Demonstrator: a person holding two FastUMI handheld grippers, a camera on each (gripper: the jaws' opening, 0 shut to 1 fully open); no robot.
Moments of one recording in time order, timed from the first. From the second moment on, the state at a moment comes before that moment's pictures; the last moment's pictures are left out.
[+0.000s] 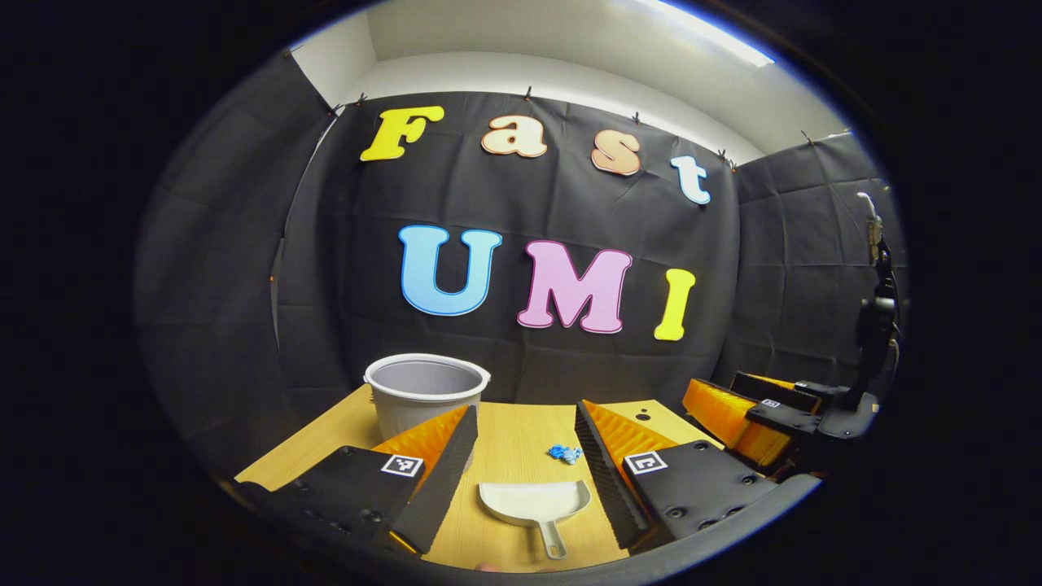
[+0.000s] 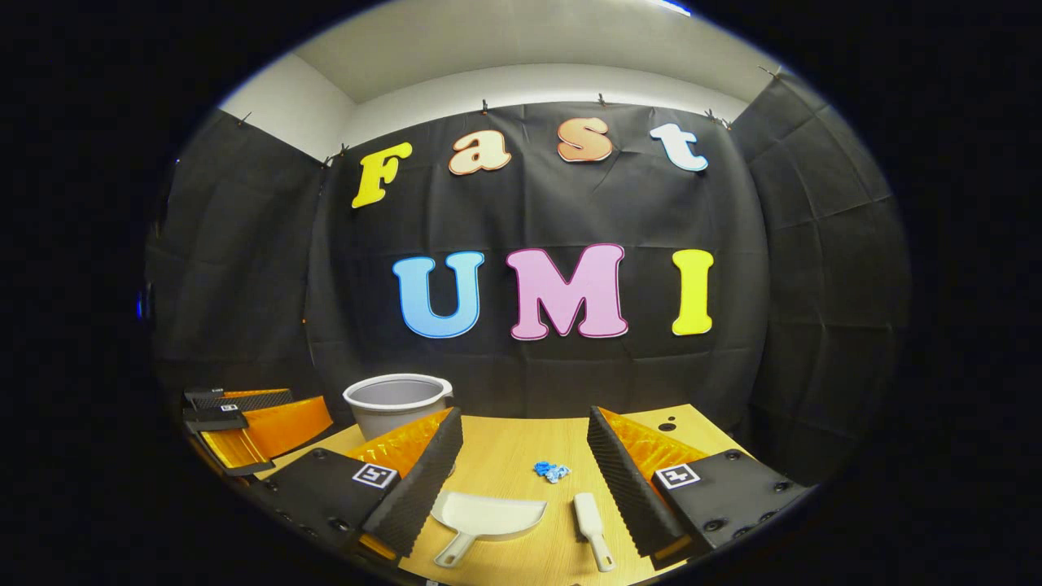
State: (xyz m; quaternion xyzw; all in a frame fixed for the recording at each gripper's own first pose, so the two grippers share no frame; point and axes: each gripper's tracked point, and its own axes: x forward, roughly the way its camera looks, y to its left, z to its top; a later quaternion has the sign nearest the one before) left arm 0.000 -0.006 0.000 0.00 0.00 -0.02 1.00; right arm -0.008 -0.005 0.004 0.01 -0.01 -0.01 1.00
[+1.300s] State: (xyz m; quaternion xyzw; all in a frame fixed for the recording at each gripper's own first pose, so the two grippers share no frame) left arm 0.035 -0.024 -0.029 -0.01 0.05 -0.04 1.00; right arm 0.023 -0.025 -0.008 0.01 0.02 -0.02 1.00
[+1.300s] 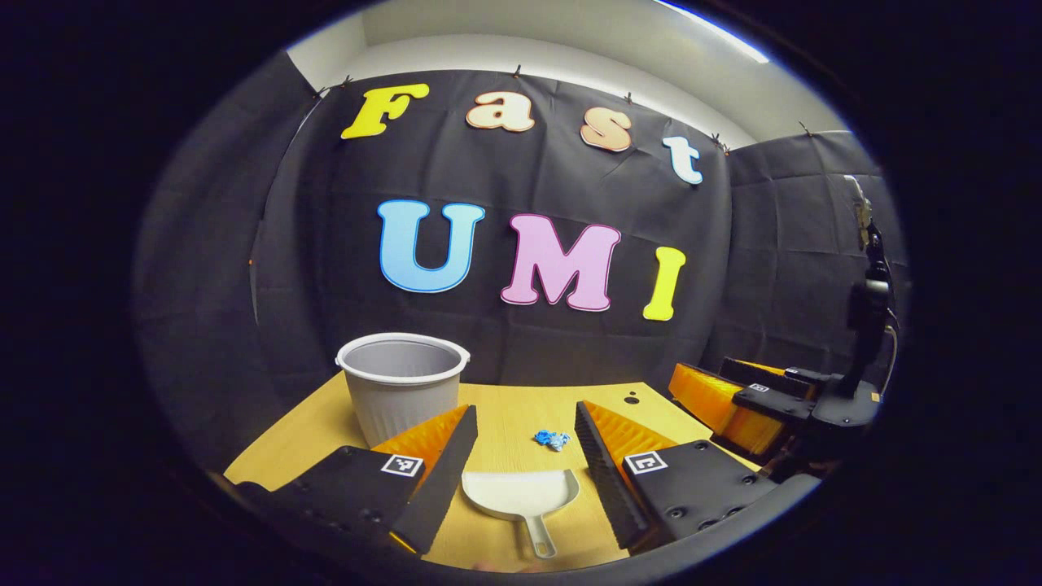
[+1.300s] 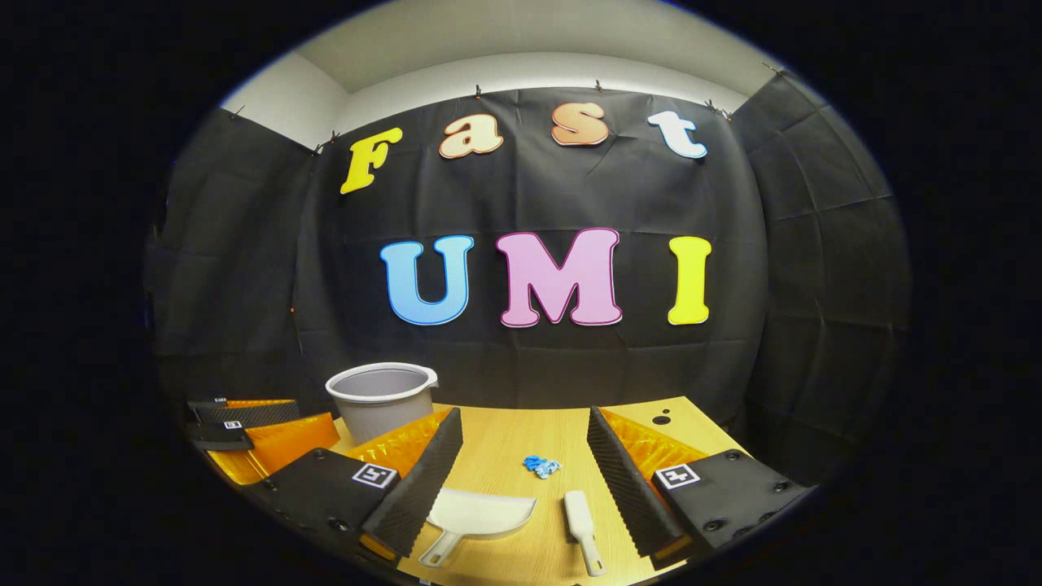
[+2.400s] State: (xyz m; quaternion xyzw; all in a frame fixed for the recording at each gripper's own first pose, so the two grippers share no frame) left arm 0.058 -0.065 -0.279 -0.06 0.50 0.03 0.86; right arm 0.086 -0.096 -0.127 0.05 0.16 0.07 0.98
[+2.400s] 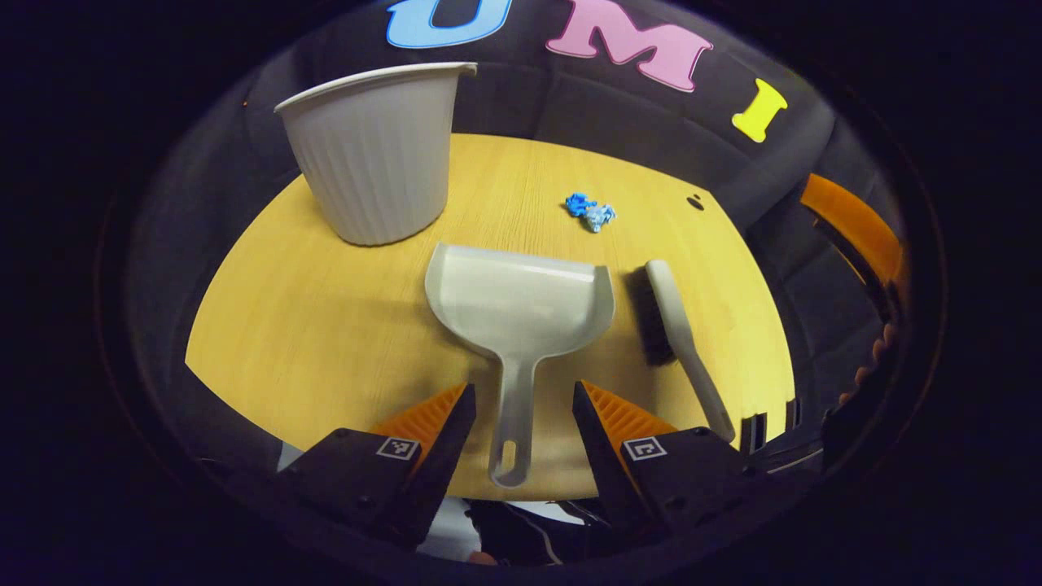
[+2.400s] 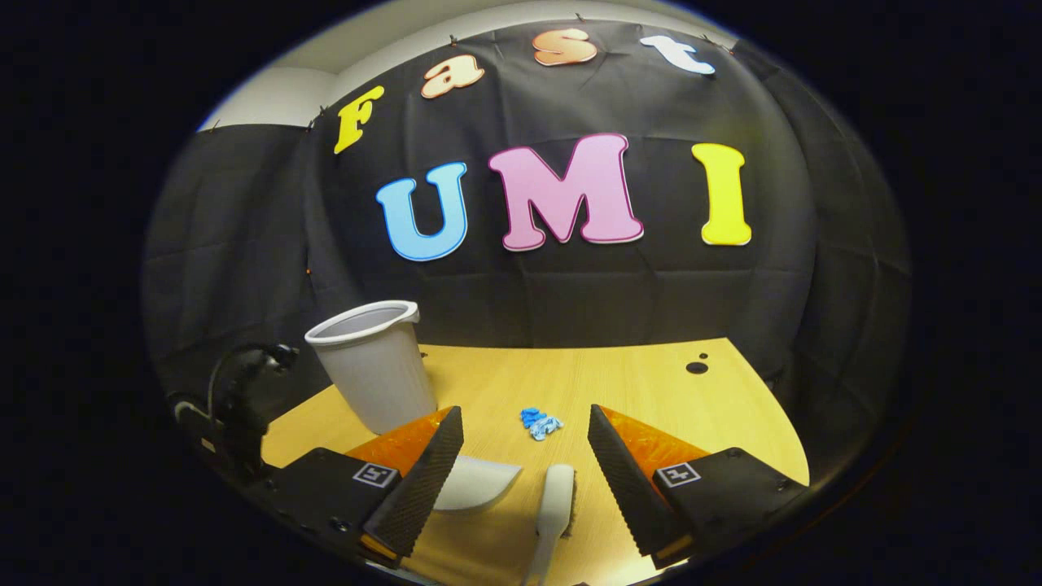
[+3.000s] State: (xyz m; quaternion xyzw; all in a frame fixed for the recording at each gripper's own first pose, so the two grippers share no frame) left arm 0.100 -0.057 -0.339 -0.01 0.65 0.06 0.76; right arm 0.056 -0.118 -0.187 0.13 0.27 0.07 0.95
